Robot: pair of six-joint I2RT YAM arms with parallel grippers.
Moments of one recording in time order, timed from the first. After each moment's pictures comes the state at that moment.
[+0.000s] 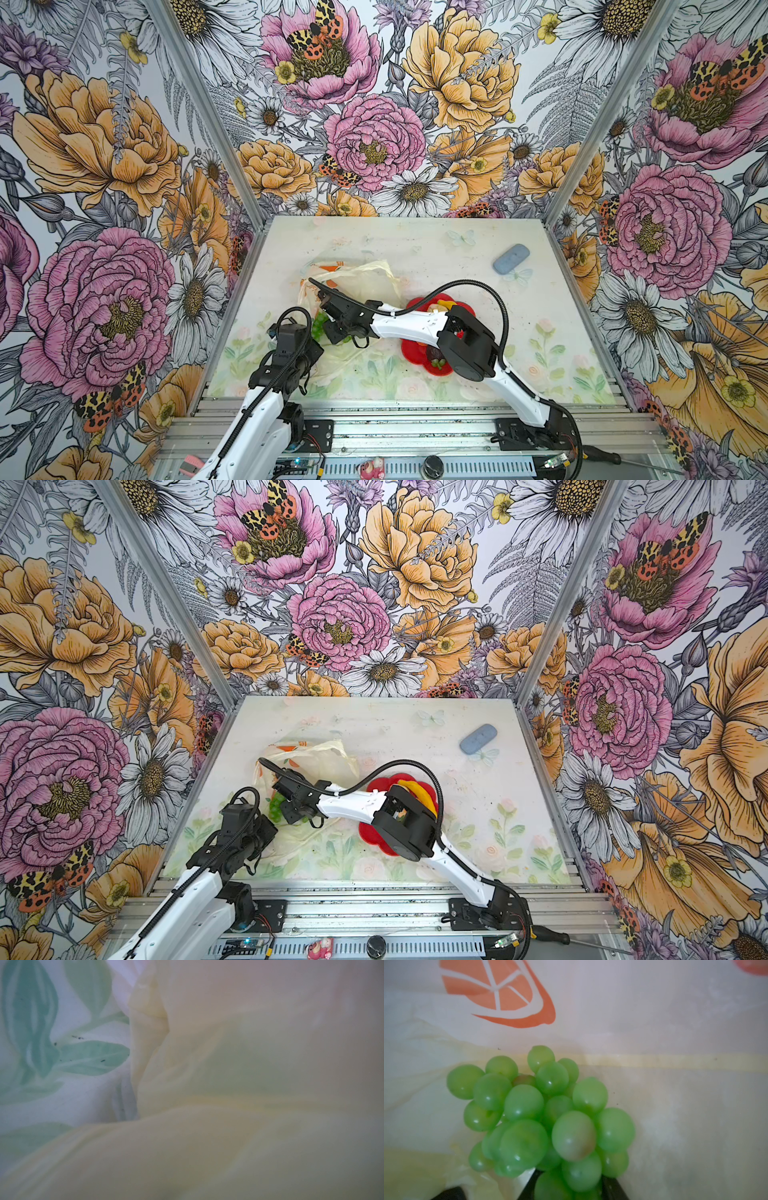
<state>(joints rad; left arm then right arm) -0.13 0.67 0.25 -0.48 -0.06 -0.94 1.09 2.42 1.95 -0.44 0.00 0.37</state>
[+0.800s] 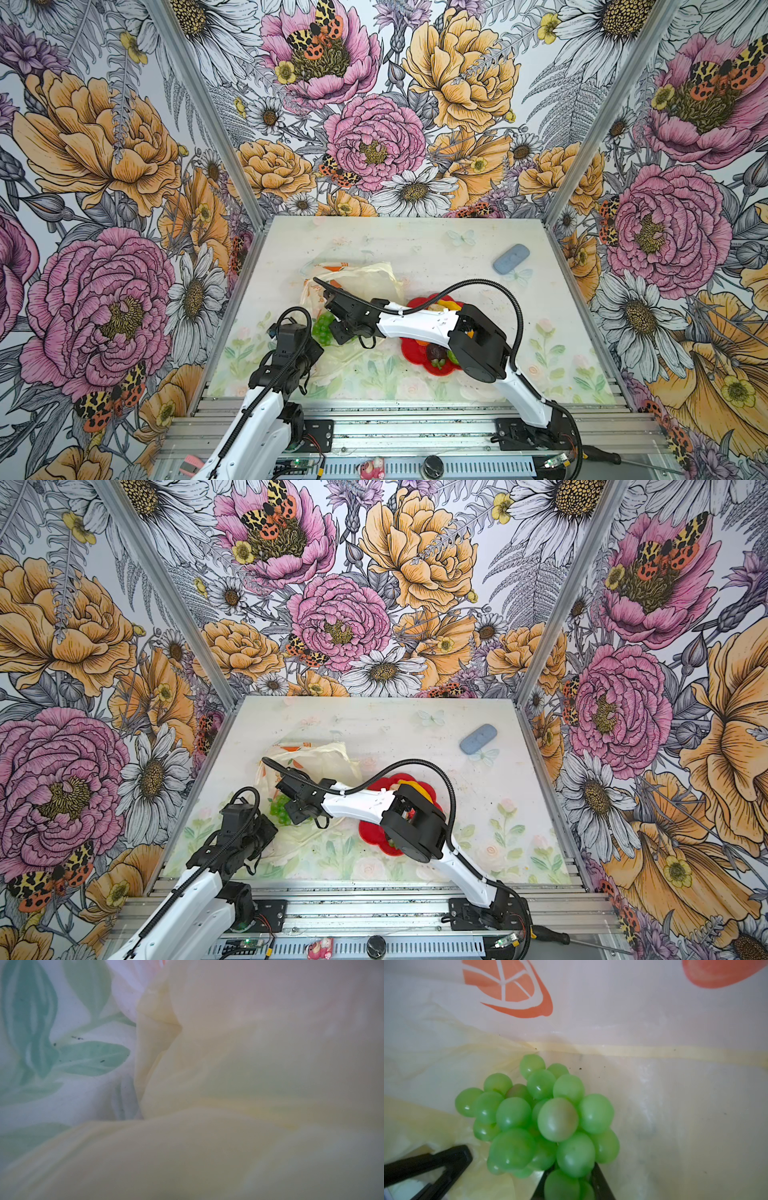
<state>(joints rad) -0.13 0.67 0.25 -0.48 -0.06 -0.94 1.09 2.30 1.85 -0.50 0.03 0.37</state>
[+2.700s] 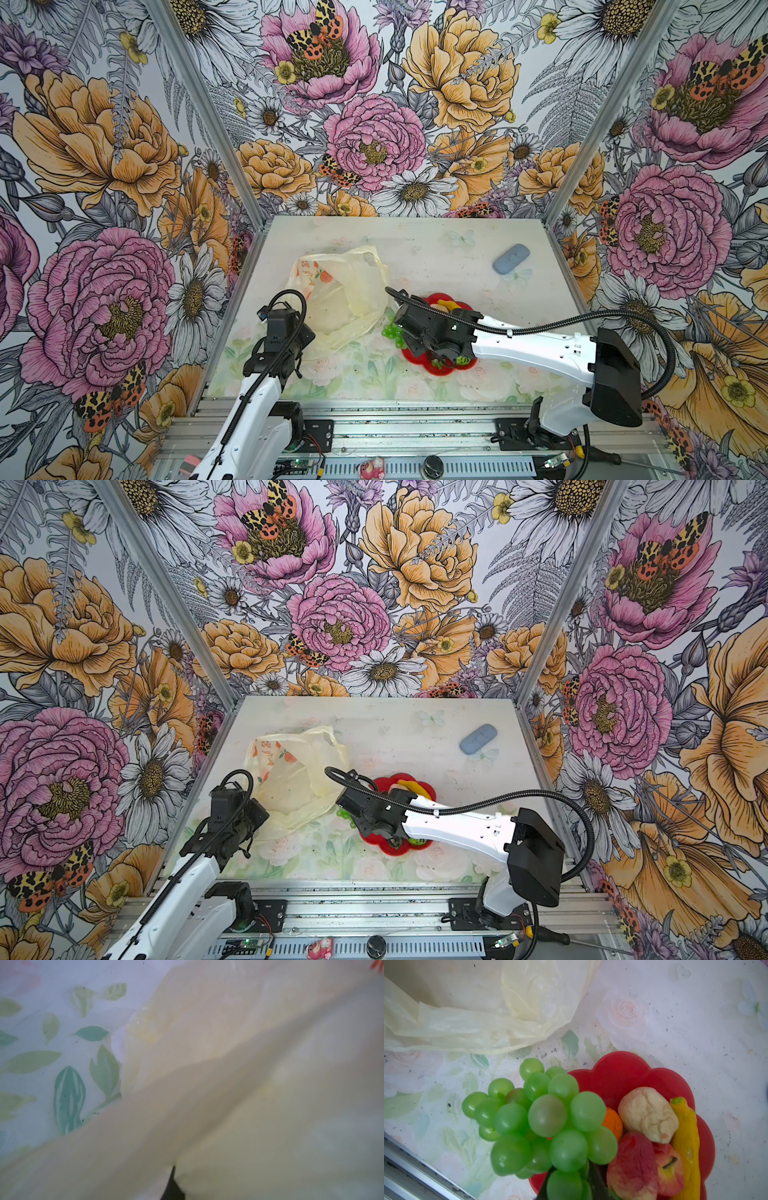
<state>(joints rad) -0.02 0.76 0.38 -0.42 -0.11 -0.76 1.09 1.52 1.16 -0.77 0.34 0.37</state>
